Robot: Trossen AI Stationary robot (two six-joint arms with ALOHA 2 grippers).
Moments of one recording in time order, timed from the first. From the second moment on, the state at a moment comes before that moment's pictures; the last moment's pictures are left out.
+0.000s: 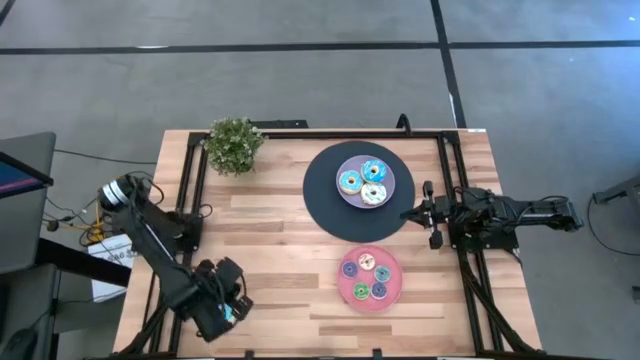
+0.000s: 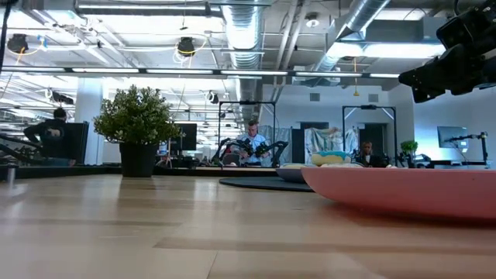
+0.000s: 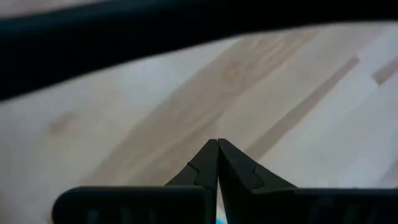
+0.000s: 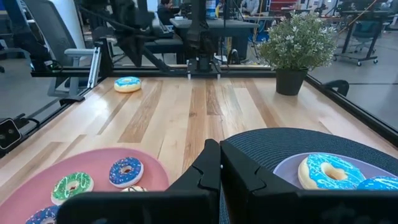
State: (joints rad) left arm -0.92 1.59 1.12 -1.06 -0.42 -1.84; right arm 0.03 0.04 0.07 -0.17 -0.02 -0.05
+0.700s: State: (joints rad) left arm -0.92 1.53 0.96 -0.98 -0.07 -1.89; right arm 0.03 0.04 0.07 -0.17 -0.02 -0.05
